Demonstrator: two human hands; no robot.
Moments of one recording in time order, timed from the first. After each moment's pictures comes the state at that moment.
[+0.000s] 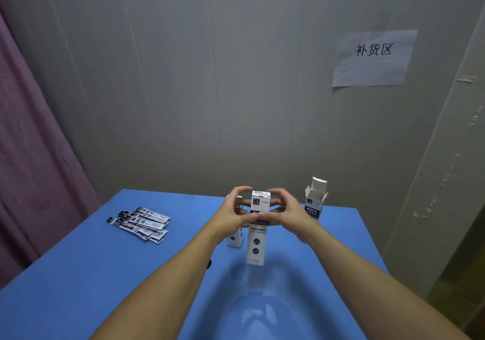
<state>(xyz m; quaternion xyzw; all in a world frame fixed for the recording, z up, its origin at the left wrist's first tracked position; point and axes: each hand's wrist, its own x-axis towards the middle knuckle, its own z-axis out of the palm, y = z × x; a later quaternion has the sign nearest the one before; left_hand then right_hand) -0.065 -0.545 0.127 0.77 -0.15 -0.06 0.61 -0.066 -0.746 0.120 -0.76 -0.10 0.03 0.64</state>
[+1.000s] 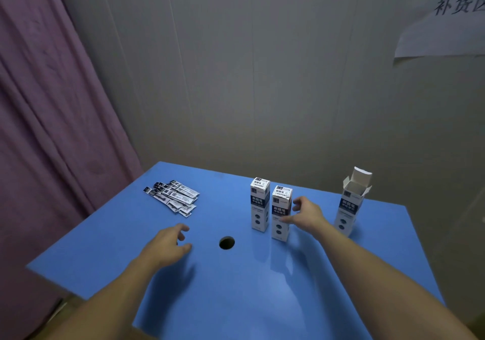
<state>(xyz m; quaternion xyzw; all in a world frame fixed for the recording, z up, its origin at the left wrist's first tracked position) -0.115 -0.351 0.029 0.97 0.10 -0.07 0.22 -0.003 -0.731 0.051 -0.89 0.03 0.10 0.44</state>
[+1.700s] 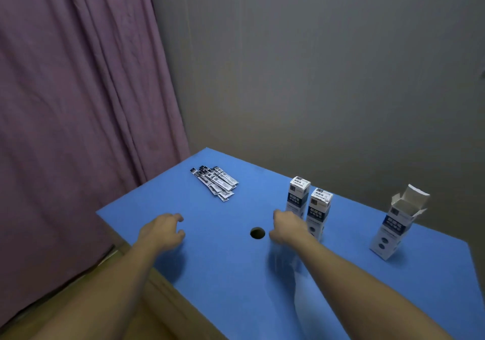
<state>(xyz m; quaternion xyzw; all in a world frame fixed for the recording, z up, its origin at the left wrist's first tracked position) -0.192 -0.302 0.041 0.97 0.23 -0.04 0.07 -0.059 -0.614 0.067 -0.97 -0.21 0.12 0.06</state>
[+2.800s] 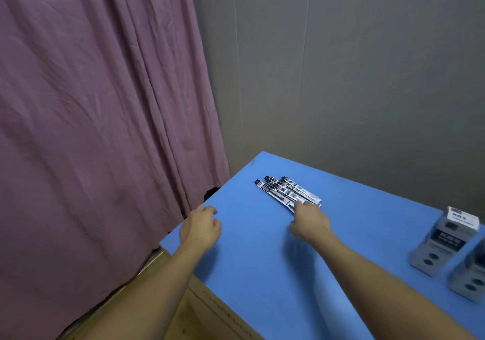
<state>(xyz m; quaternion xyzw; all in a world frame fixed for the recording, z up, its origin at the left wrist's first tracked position) -0.135 -0.078 0.040 0.95 0.25 0.08 0.14 -0.003 -0.319 0.046 -0.98 -0.15 0.07 0.08</state>
